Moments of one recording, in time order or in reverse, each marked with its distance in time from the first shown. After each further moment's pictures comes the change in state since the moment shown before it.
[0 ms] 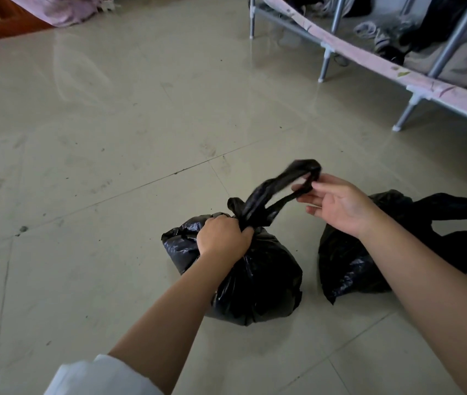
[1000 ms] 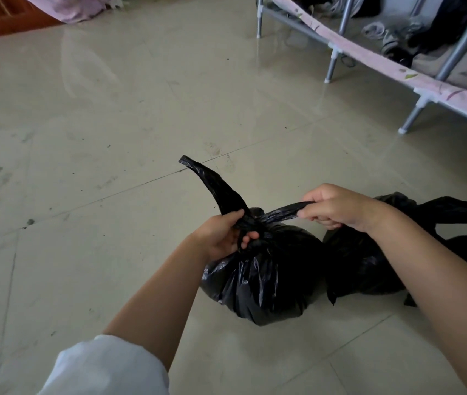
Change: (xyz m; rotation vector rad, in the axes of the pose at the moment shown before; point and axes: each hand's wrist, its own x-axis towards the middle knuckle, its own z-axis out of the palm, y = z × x) left_hand 0.012 -0.021 -0.007 -1.375 -0.617 -0.281; right_hand -0.014 -0.019 0.021 -0.865 -0.236 0.121
